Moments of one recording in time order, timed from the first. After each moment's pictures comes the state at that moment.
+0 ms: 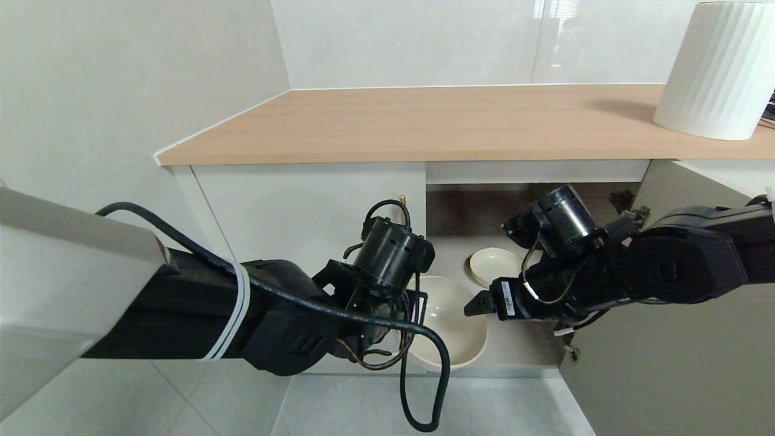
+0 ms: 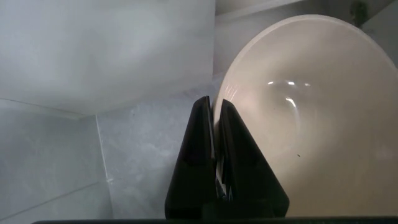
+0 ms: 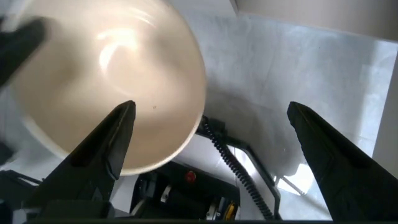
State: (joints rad) left arm -0.79 1.99 -1.18 -0.08 0.43 -0.32; right arm 0.60 1.88 -1.23 0.20 0.02 0.43
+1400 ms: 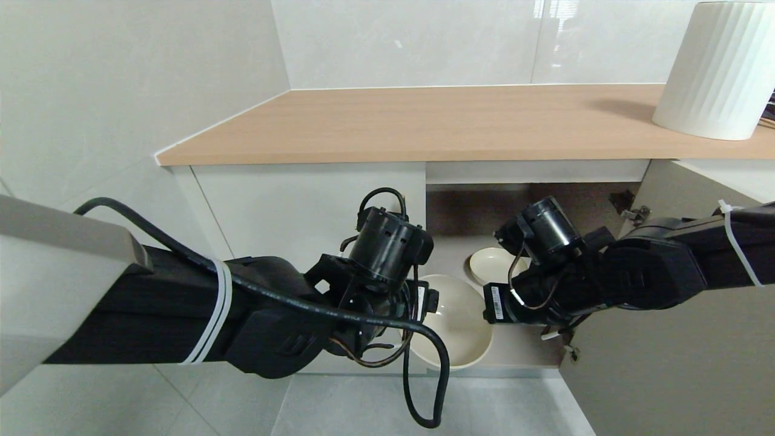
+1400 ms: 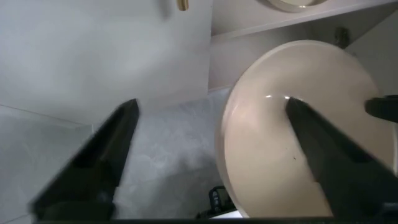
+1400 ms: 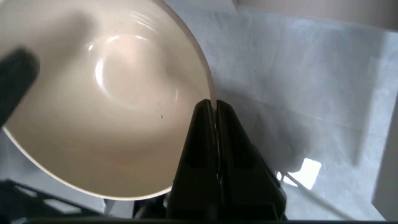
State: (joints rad) left arm -0.79 1.96 -1.18 -0.11 0.45 -0.34; right arm 0.60 1.94 -1.23 0.16 0.01 0.47
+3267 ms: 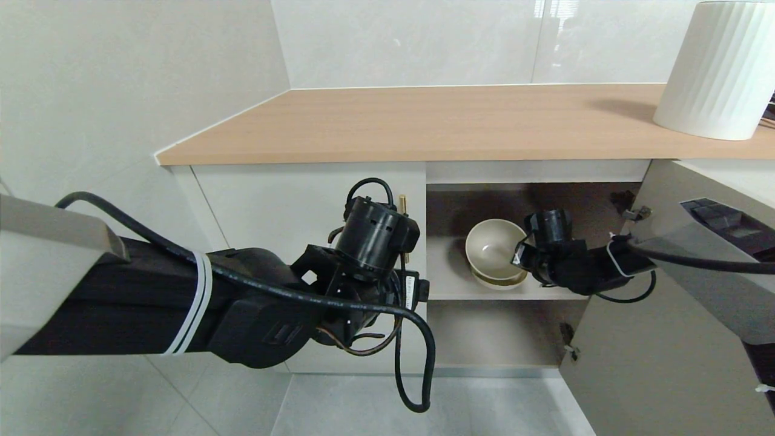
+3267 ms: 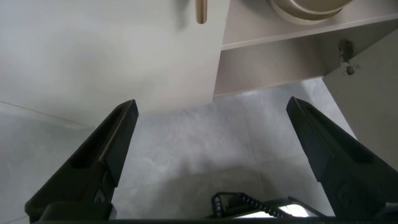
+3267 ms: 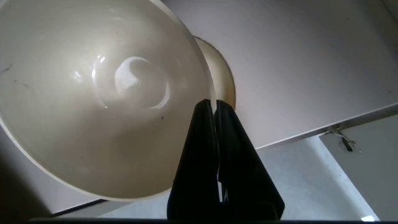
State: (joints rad) left arm -0.76 1.94 -1.18 -0.11 0.45 -0.34; right arm 0.28 2.40 -1.48 -0.36 -0.35 0.58
